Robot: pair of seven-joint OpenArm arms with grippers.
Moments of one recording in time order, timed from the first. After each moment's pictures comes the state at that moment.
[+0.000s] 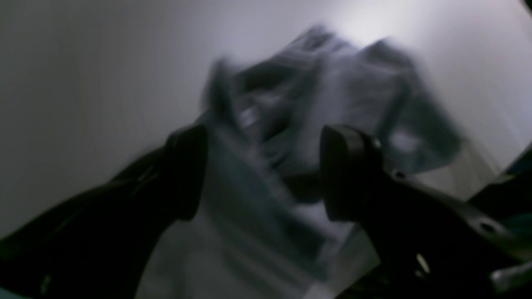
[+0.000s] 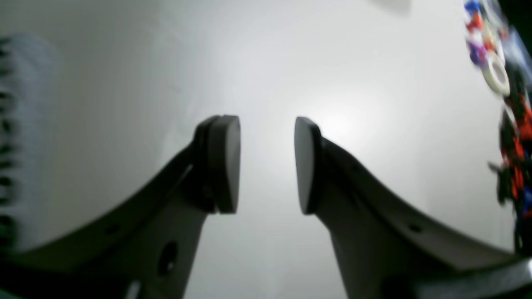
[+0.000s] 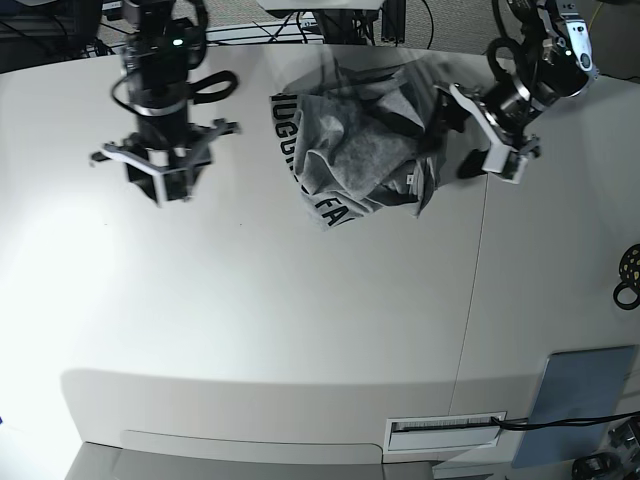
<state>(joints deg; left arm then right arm) 25.9 -7.1 -16.7 120.9 -36.9 -37.7 51.5 -25.3 12.6 -2.9 131.7 -15.9 0.8 -53.3</state>
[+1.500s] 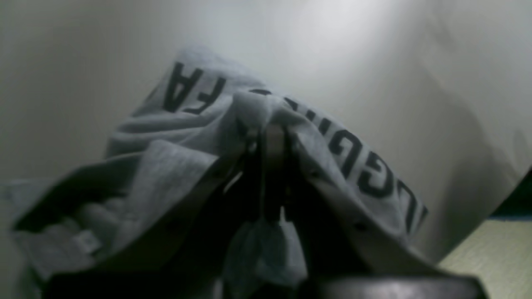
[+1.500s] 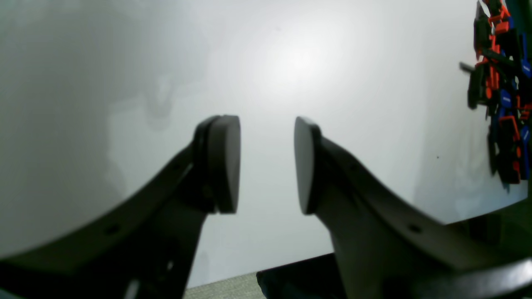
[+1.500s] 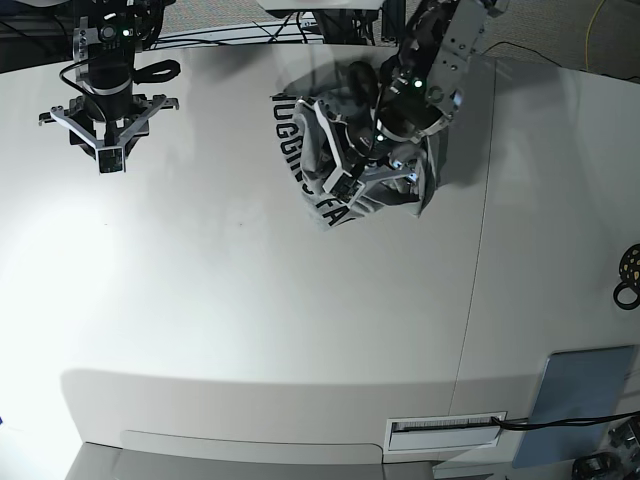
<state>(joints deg) 11.7 -6.7 25.1 115.7 -8.7 -9.1 52.8 -32.6 12.8 11.5 131.7 -11.0 3.6 -56.0</state>
